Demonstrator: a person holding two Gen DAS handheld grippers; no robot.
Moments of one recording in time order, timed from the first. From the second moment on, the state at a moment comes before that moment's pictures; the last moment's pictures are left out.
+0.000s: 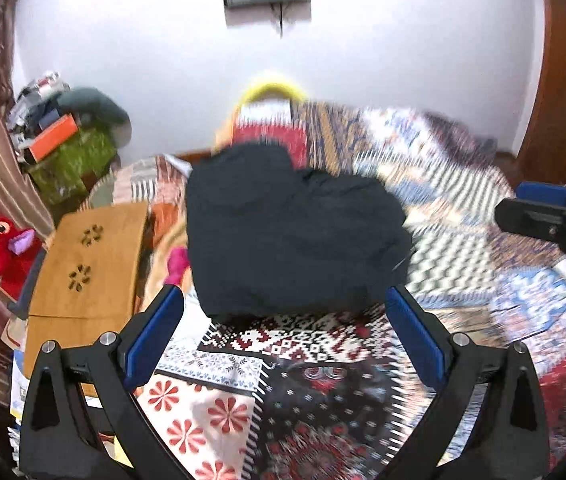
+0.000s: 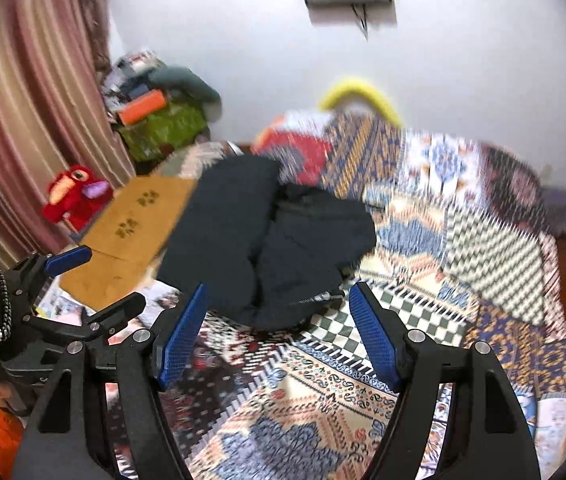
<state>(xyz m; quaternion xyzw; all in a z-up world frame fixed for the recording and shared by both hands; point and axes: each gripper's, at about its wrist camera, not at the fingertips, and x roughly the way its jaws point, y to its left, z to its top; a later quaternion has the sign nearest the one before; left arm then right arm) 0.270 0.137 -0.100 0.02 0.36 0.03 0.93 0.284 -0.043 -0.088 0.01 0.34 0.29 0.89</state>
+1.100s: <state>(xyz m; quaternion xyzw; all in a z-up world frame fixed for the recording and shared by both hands) -0.016 0.065 0.033 -0.02 0.04 0.05 1.00 0.031 -0.101 0.011 0.07 0.02 0.25 0.97</state>
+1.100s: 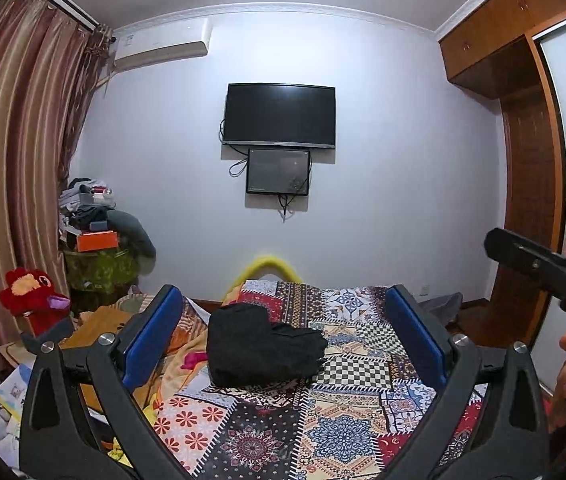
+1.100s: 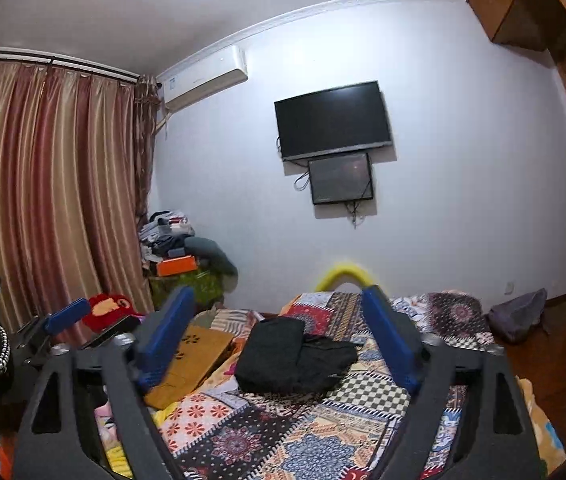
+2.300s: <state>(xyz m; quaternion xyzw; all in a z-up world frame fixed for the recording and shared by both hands) -0.015 0.065 0.025 -0.02 0.06 0.07 1.00 0.029 -0.104 0.002 0.05 0.05 0.22 0.97</state>
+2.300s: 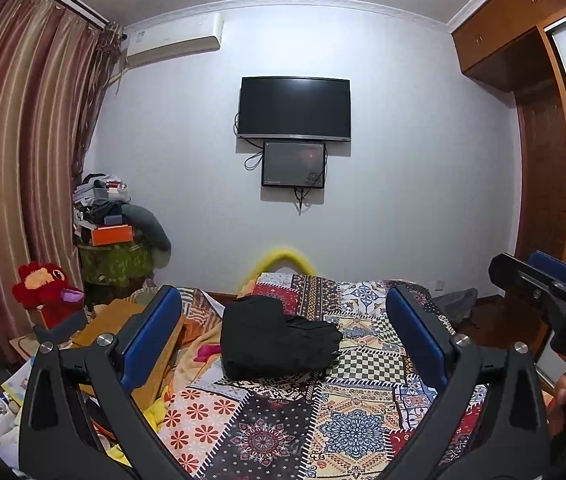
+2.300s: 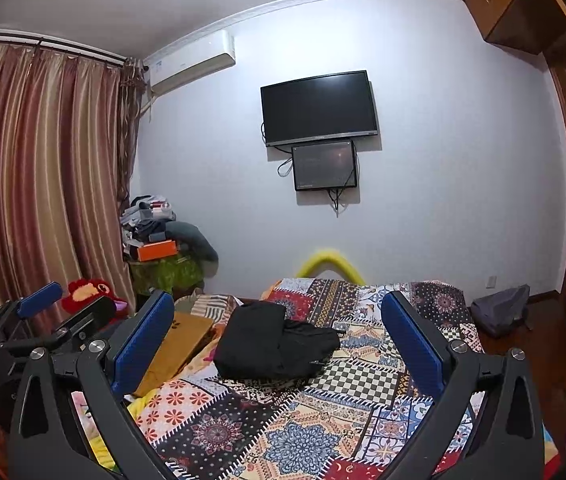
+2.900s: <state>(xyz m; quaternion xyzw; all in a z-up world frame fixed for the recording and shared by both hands) -0.010 0.061 0.023 -0.02 0.06 0.07 1.00 0.031 -0.113 0.002 0.05 0.05 0.22 0.97</state>
